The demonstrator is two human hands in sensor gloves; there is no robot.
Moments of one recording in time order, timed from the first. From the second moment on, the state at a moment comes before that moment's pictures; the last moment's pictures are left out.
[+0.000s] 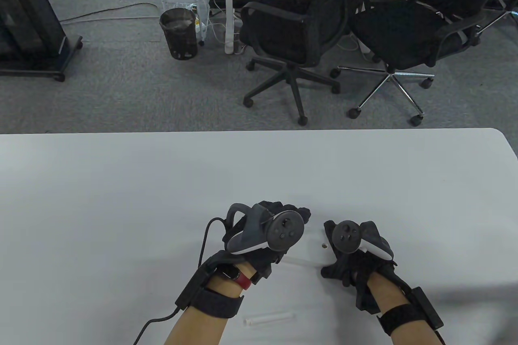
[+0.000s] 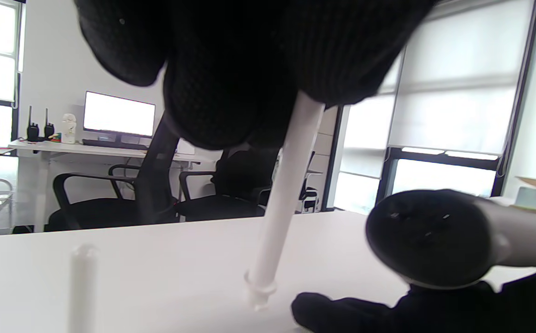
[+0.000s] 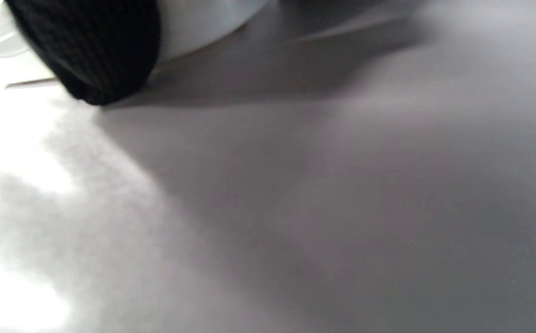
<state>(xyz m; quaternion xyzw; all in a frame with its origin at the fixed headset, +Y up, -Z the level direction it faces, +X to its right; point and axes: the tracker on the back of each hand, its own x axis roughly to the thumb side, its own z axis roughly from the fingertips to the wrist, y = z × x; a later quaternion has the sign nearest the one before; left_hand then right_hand) -0.015 -0.571 -0.302 0.09 -0.26 0.08 0.96 0.200 -0.774 -0.355 0.12 0.23 0.96 0.13</state>
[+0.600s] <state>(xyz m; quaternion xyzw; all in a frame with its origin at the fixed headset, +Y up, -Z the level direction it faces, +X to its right) 0.000 -0.617 -0.327 0.05 -0.19 0.11 0.97 0.201 -0.774 -0.355 0.12 0.24 0.95 0.13</state>
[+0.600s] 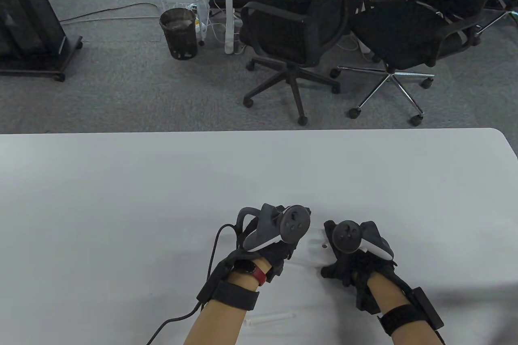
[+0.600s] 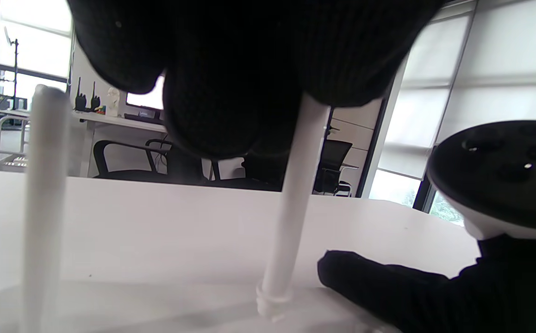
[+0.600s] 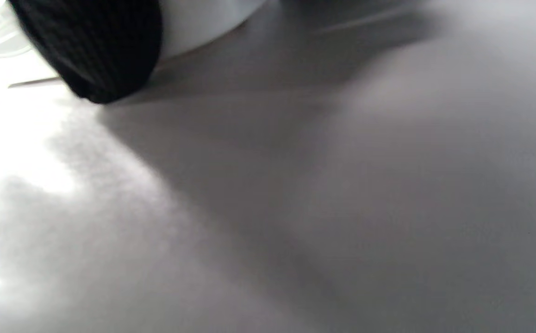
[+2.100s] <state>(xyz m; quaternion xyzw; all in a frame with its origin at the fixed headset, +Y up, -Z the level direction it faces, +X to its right) -0.002 -0.611 -0.312 0.00 -0.15 0.10 0.98 0.200 -0.774 -0.354 0.12 0.24 0.96 0.13</state>
